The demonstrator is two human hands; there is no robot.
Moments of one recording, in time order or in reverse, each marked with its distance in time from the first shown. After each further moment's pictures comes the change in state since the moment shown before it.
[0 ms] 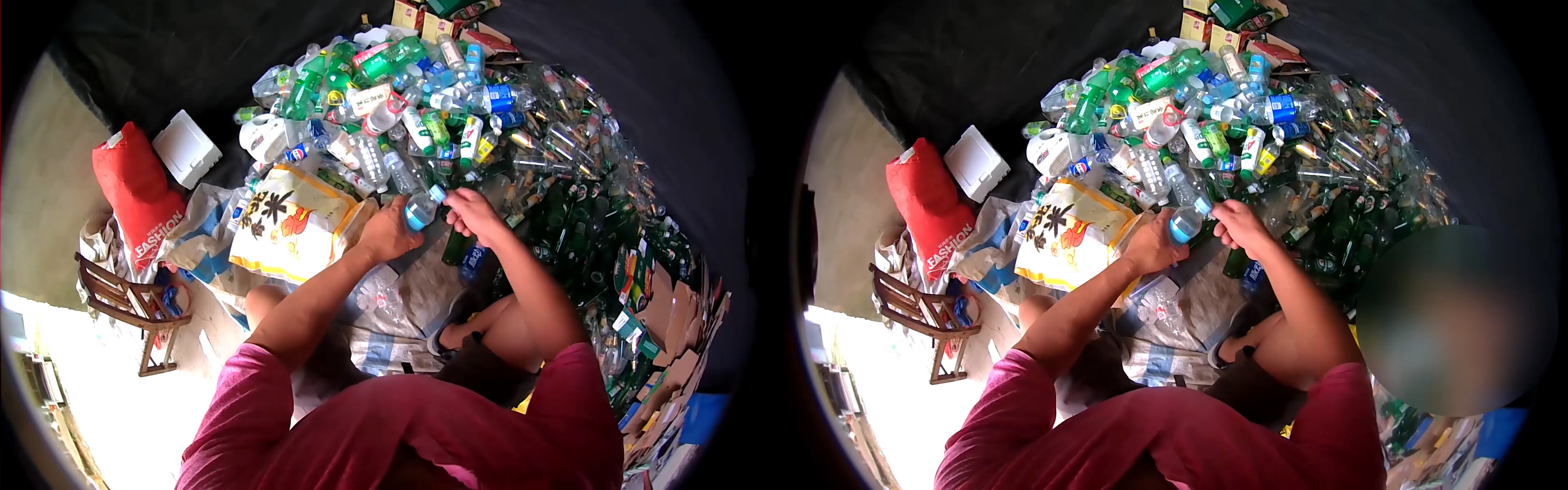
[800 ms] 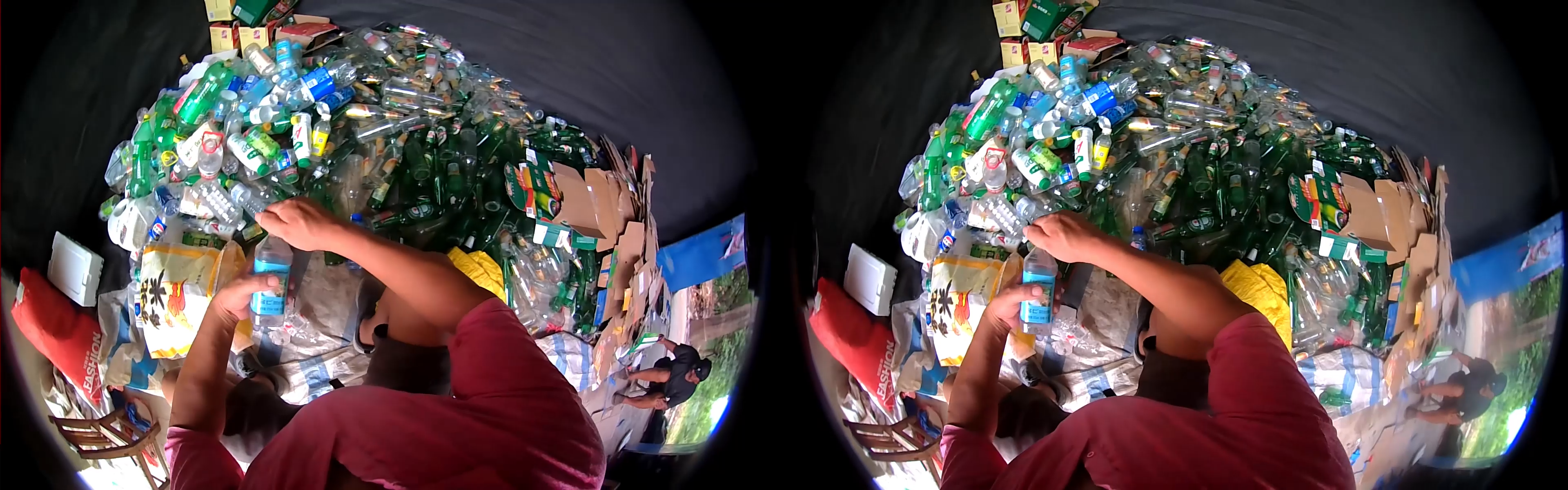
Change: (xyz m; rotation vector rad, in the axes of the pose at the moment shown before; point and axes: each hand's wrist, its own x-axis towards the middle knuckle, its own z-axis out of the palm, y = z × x) left_hand -0.003 0.009 0.011 -1.123 -0.729 -0.213; right_hand -0.025 -0.016 -0.005 -0.718 0.166 -0.921
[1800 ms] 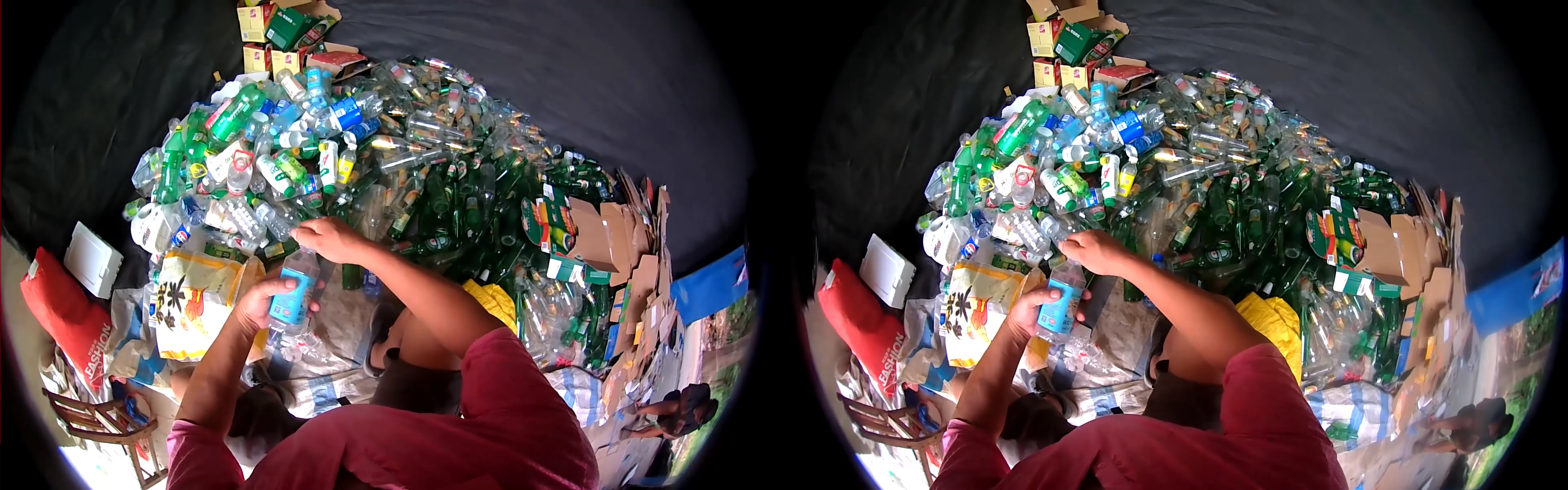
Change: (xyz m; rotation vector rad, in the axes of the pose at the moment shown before) left_hand -0.001 0.011 0.012 -0.226 -0.163 -0.006; right_hand 0.003 0.001 -0.018 0.366 -0.134 0.418
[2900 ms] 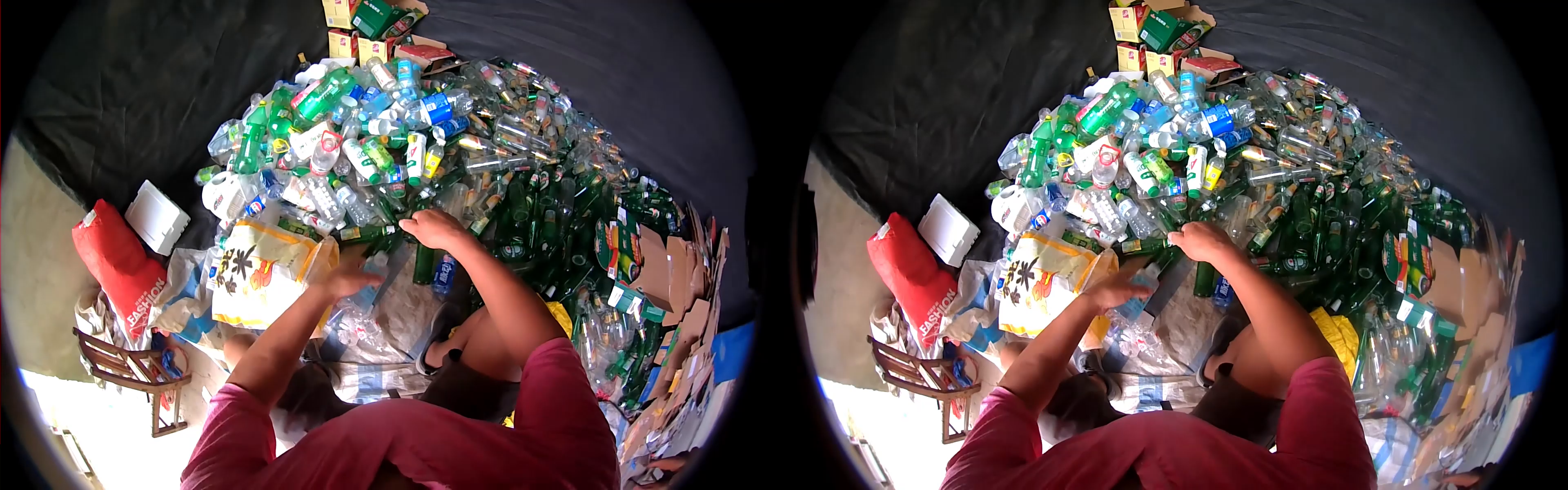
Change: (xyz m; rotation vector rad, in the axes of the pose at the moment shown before) left_hand 0.020 -0.023 -0.057 0.851 0.485 -0.149; right_hand 0.013 0.040 -0.012 -0.524 -0.075 0.335
